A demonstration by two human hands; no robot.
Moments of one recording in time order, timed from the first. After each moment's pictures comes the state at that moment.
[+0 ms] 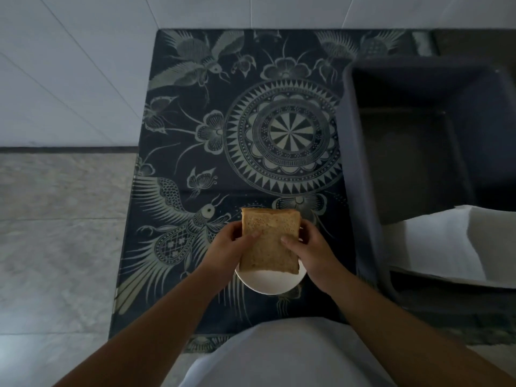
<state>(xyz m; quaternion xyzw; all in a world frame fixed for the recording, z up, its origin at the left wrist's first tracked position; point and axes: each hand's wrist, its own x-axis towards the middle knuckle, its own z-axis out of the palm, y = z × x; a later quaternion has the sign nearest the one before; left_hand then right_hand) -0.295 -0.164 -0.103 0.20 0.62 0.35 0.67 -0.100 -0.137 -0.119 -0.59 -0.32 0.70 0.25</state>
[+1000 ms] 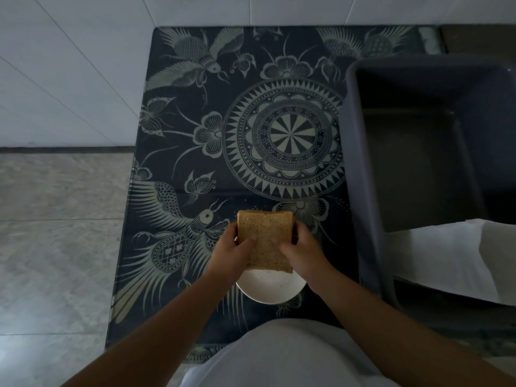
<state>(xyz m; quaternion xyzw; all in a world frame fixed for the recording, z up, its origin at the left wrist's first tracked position) -0.285 -0.154 -0.114 0.27 0.71 0.31 0.57 -0.120 -0.117 -0.125 -0.65 -0.40 0.63 0.16</state>
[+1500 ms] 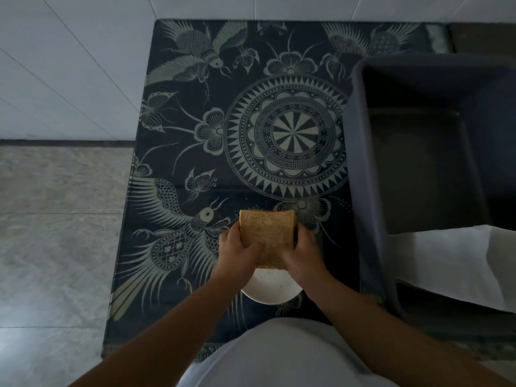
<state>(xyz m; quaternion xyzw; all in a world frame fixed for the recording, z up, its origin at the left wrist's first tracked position) -0.272 -0.154 -0.117 0.31 0.75 0.25 0.52 -0.127 -0.125 -0.116 -0.68 -0.44 0.57 0.13</state>
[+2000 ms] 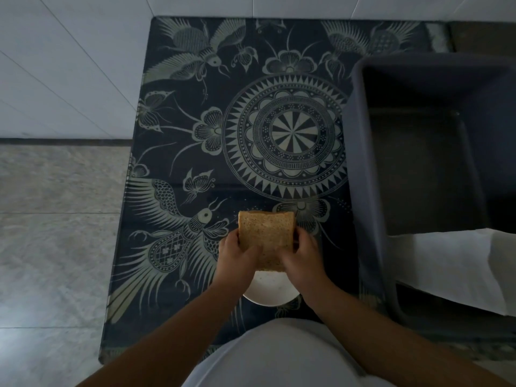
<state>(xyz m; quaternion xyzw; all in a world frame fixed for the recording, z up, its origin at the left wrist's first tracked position) -0.267 -0.158 -0.111 0.26 0.76 0.27 0.53 -0.130 -0.131 -0.108 -0.70 -0.41 0.56 0.15</state>
